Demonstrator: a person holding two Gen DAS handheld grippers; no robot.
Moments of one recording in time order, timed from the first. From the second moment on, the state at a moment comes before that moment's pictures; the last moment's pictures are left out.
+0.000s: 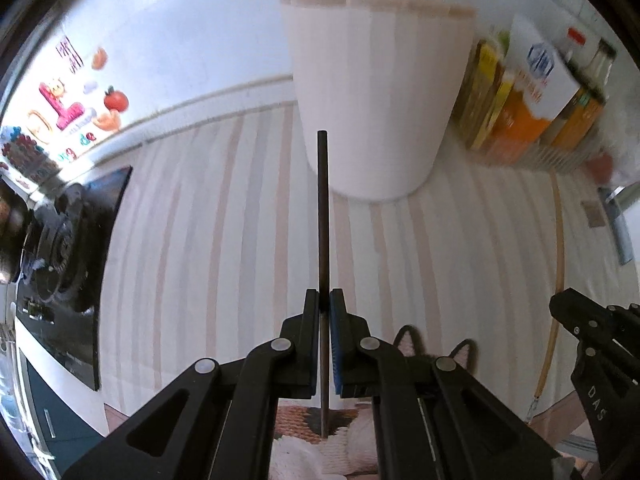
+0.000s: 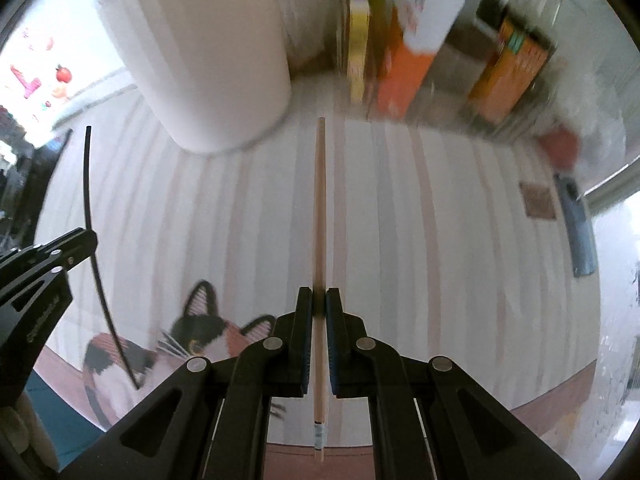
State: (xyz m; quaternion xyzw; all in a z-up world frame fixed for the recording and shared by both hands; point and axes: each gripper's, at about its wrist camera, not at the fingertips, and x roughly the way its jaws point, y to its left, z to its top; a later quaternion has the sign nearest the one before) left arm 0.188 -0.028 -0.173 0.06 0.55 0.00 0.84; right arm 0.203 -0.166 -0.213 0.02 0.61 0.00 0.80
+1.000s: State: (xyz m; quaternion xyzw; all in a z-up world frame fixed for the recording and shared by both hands) left arm 0.223 -0.011 0.035 -0.06 0.38 -0.10 0.92; right arm 0.272 -0.205 0.025 0.14 0.37 0.07 0.92
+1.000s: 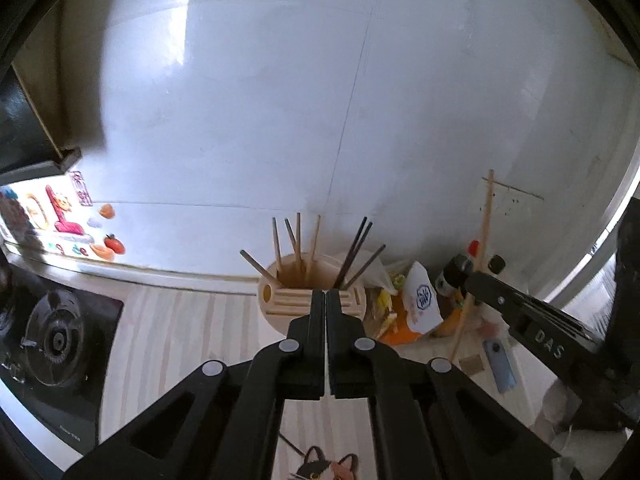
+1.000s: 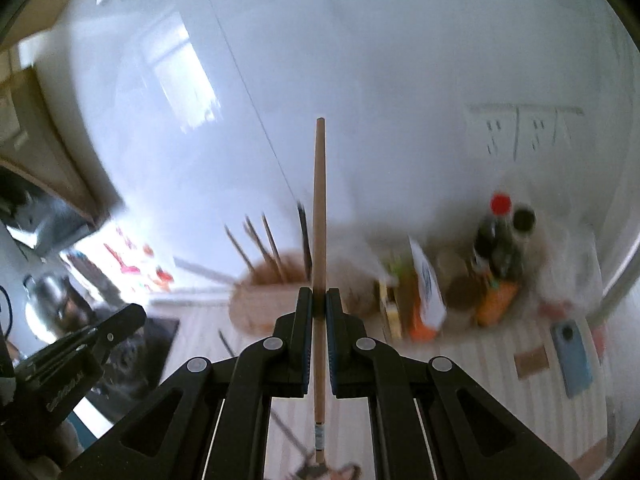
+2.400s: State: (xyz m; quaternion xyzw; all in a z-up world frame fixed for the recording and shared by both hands) left arm 0.172 0.008 -0.306 0.05 0.67 0.01 0.74; right arm 0.252 -0.210 -0.270 0.04 0.68 -0.03 0.73
